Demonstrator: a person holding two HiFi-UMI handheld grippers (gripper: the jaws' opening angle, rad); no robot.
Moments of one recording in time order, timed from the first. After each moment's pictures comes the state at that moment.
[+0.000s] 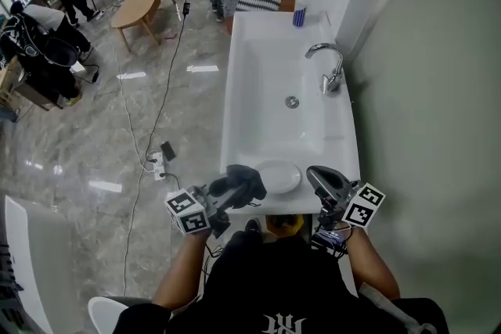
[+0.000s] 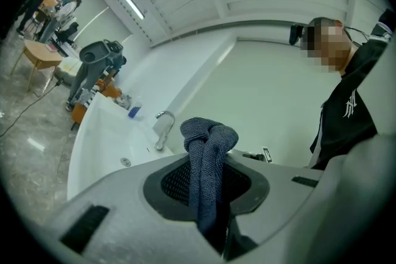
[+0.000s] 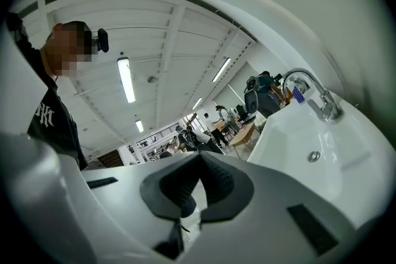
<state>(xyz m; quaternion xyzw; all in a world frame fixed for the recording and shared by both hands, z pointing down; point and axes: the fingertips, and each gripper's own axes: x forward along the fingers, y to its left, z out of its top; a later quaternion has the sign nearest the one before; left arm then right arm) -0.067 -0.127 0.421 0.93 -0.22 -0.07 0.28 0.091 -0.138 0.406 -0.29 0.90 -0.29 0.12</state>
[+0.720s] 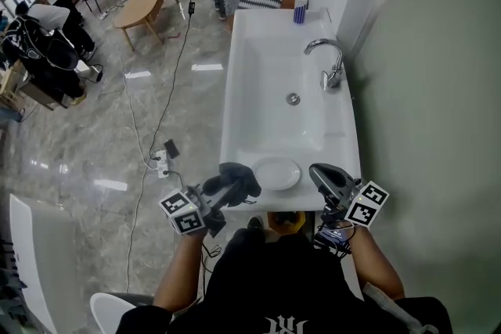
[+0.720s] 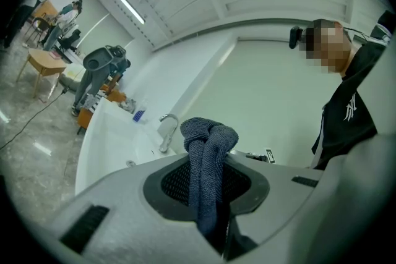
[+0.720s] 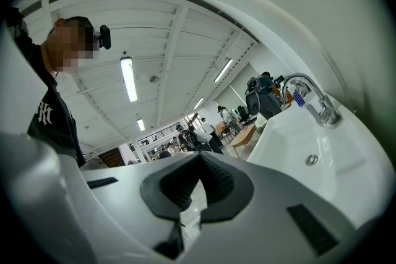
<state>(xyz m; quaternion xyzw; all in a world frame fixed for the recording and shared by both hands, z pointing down) -0.068 -0.121 0.415 0.93 -0.25 -0.07 0.27 0.110 -0.130 0.403 -0.29 0.91 -0.28 0.11</state>
